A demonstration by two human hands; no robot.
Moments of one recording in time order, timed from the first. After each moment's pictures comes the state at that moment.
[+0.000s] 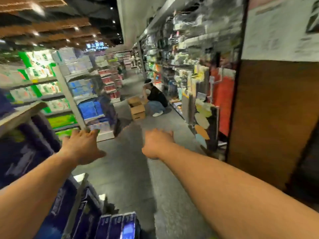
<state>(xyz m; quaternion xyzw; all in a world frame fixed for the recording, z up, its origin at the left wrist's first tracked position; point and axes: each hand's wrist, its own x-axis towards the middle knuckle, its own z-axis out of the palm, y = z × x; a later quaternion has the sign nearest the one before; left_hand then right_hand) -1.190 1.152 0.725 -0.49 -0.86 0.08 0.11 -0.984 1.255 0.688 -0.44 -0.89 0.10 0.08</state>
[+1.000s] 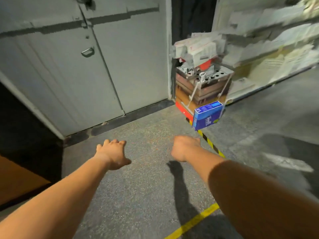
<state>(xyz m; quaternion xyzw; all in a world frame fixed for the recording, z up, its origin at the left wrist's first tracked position) -0.523 0.827 0.517 -0.98 -0.07 0.20 0.05 -0.476 0.584 0.514 -0.98 -0.10 0.19 0.05</state>
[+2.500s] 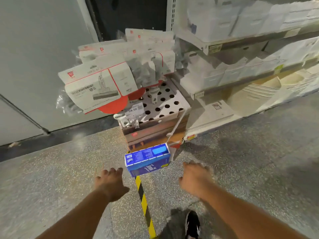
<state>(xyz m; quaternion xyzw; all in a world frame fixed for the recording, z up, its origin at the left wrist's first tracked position) 0.255 0.253 0.318 -0.94 -0.15 0.29 -0.02 0.323 -0.022 0.352 -0.96 -0.12 0.24 -0.02</state>
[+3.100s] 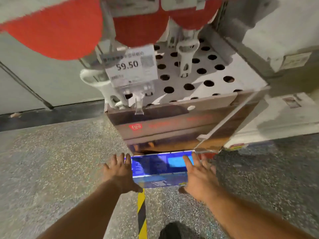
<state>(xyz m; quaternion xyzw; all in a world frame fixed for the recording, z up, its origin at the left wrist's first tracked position) 0.462 0.306 -0.057 -0.93 -0.24 0.29 0.02 0.560 0.053 -0.058 -0.94 -0.25 0.24 0.00</state>
